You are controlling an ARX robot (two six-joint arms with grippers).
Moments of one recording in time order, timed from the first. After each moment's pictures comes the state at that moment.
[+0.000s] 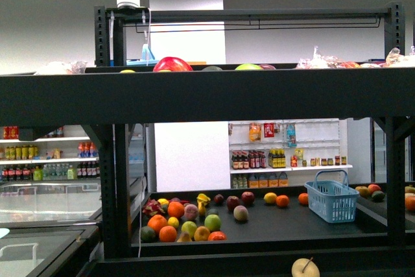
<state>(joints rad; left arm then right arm) 0.00 0.41 0.07 0.34 0.00 -0.01 0.00 0.01 0.02 0.00 0.00 -0.01</state>
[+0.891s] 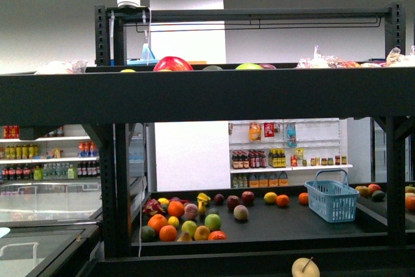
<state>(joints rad) 0.00 0.01 0.01 0.00 0.00 -0.01 0.00 0.01 0.02 0.00 0.00 -0.01</state>
